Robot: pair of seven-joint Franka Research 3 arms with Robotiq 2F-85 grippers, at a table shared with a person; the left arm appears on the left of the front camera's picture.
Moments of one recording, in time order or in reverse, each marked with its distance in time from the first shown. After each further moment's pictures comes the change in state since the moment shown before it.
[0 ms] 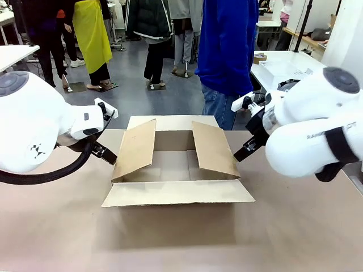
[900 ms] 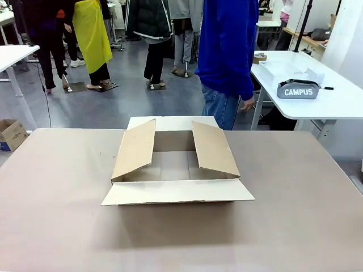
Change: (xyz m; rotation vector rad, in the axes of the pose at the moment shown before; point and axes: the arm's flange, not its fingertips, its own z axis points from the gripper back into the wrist) left arm -0.207 0.201 0.234 -0.833 -0.562 0.730; right arm -0.243 -0.184 0.208 0.629 -0.308 -0.994
